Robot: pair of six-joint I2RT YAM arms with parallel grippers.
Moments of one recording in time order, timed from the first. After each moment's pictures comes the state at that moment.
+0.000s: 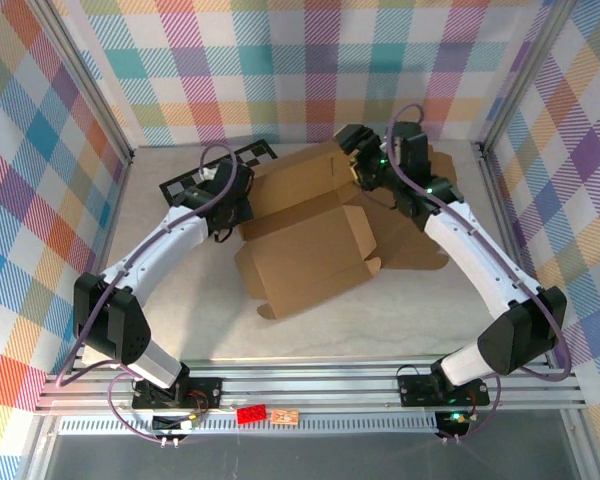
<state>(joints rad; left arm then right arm) -0.43 1.55 1.39 -0.80 -0.32 -0.65 0.45 1.47 1.48 -0.33 -0.13 1.20</state>
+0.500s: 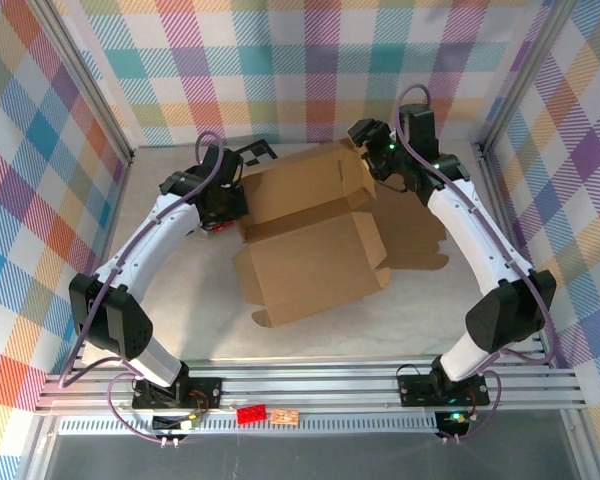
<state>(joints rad) -0.38 1.58 1.53 -0.98 -0.13 -0.58 0.35 1.61 1.66 -0.52 -0.19 1.17</state>
